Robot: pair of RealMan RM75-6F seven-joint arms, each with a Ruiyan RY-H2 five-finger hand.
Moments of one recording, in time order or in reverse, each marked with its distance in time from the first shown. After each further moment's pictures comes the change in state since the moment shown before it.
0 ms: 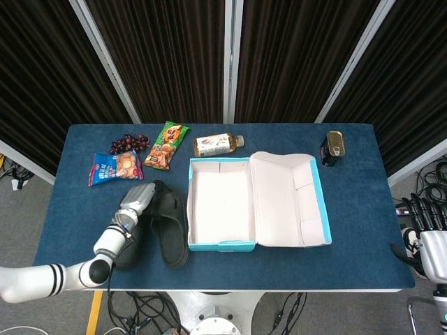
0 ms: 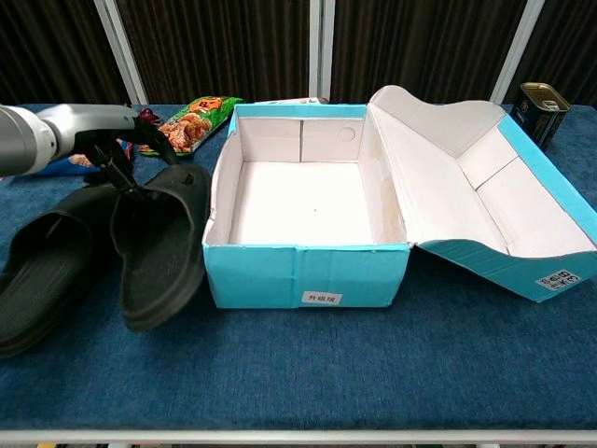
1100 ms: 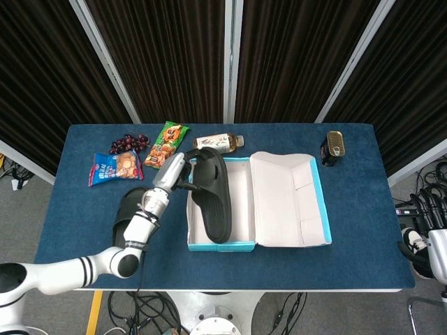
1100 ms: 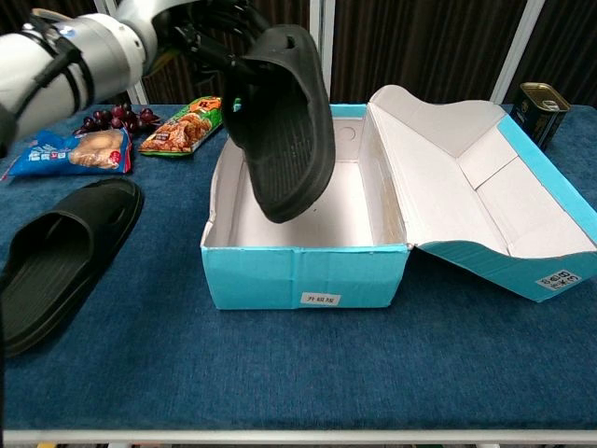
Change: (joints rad) left arm -0.044 -0.251 -0.232 0.203 0.402 0.094 -0.413; right arm -0.010 0.068 0.014 -0.080 -0.004 0.031 -0.058
